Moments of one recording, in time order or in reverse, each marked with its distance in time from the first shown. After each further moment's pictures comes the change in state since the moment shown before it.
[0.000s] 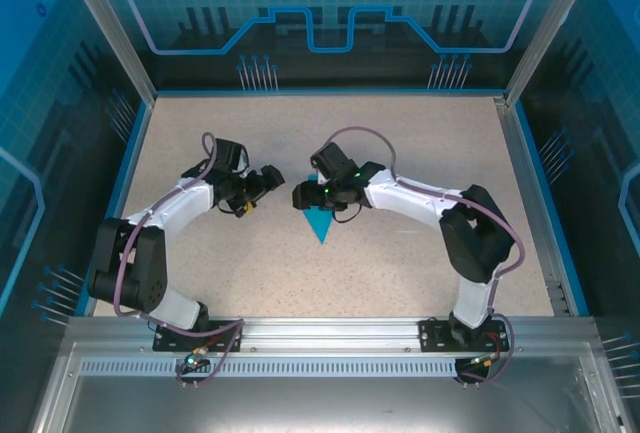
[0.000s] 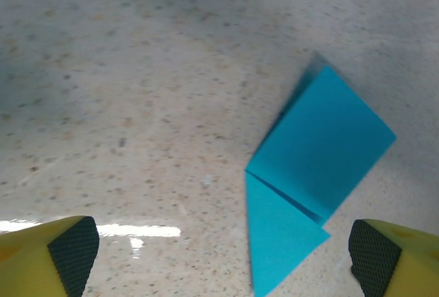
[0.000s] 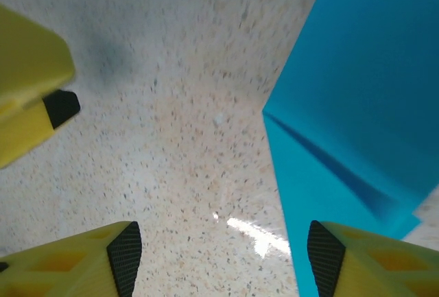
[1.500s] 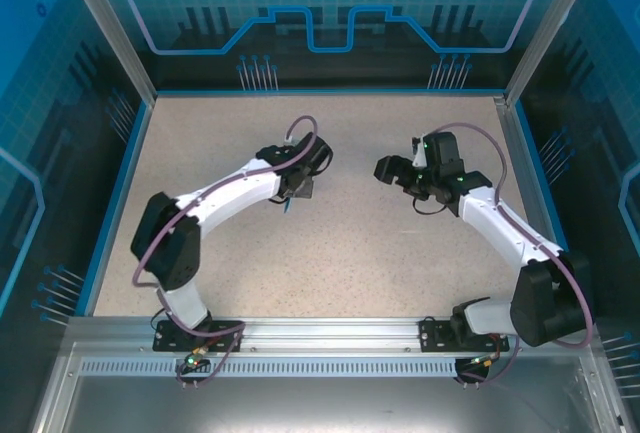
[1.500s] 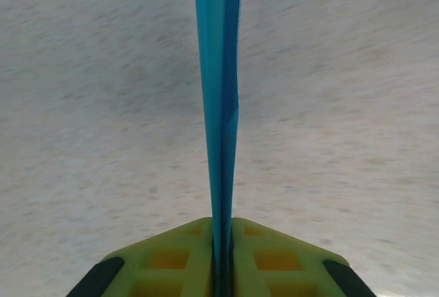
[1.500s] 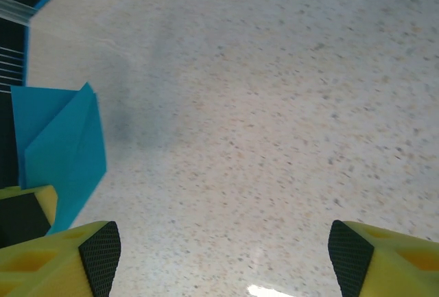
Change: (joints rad) left arm -0.478 0.286 0.499 -0.467 -0.807 0.277; right arm -0.501 -0.527 -0.397 0.047 -0.103 -0.047
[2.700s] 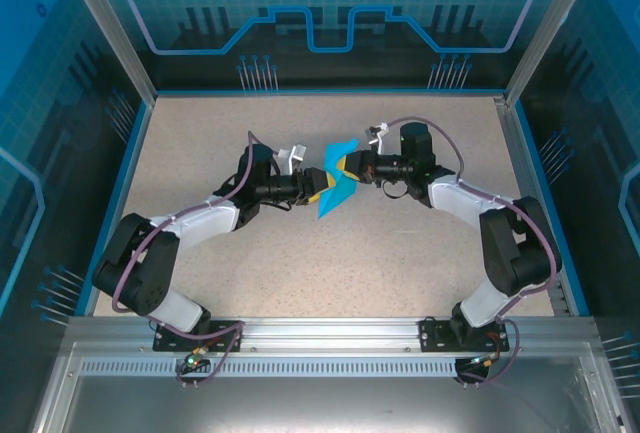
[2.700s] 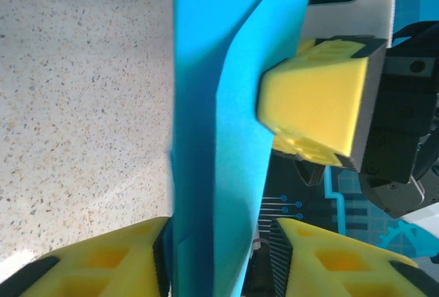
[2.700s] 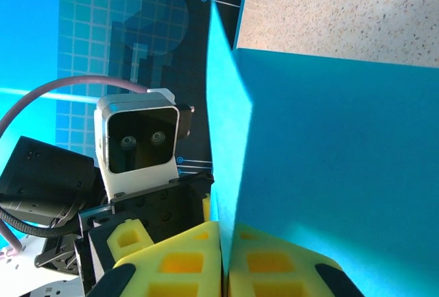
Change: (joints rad) left arm 0.218 -0.270 -0.621 1.261 1.245 -0.509; right arm 0.074 0.306 0.022 0.679 -0.638 0.330
